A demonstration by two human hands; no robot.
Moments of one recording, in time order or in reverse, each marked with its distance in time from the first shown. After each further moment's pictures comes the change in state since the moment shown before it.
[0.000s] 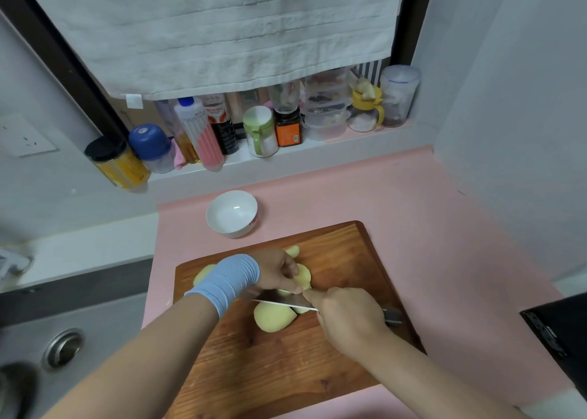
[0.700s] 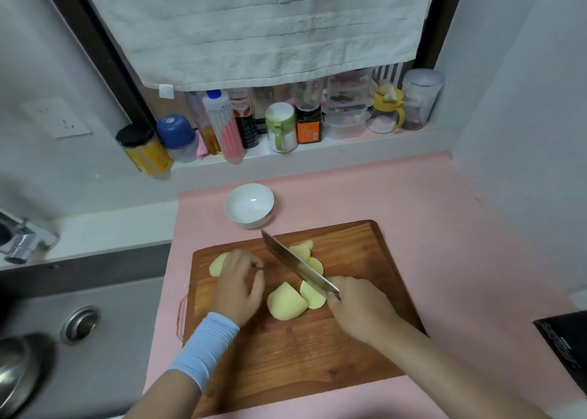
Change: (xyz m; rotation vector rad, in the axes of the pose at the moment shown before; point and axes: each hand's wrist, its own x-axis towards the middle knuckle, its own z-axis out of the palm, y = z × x) left_hand -0.065 -0.062 0.082 -0.165 1.207 0.320; right_hand 0.000 -0.006 -0.007 0.398 -0.043 0.221
